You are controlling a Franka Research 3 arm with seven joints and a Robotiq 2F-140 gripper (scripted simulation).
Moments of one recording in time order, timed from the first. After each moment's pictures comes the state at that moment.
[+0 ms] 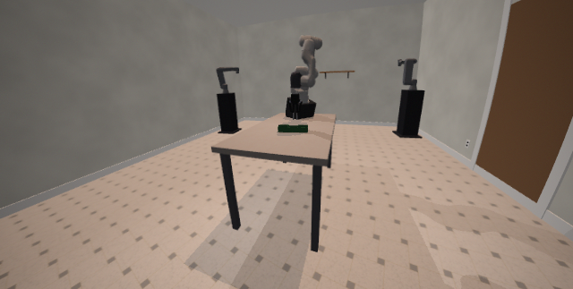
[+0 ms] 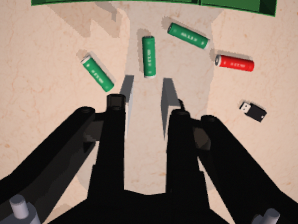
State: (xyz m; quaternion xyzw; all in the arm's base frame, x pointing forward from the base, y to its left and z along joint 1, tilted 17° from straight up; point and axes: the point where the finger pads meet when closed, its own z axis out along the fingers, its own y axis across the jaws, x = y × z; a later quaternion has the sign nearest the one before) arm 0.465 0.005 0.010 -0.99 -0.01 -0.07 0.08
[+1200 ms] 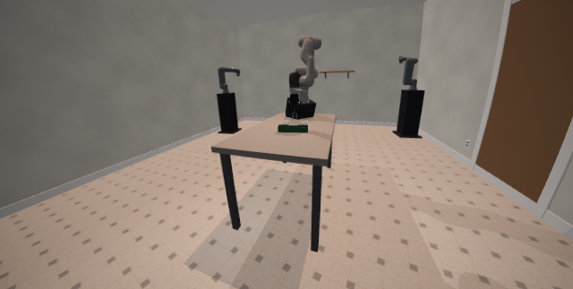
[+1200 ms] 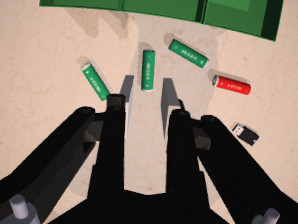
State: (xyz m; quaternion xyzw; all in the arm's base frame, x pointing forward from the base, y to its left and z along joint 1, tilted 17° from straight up) arm 0.474 0.002 0.010 -0.99 -0.06 -0.11 0.10
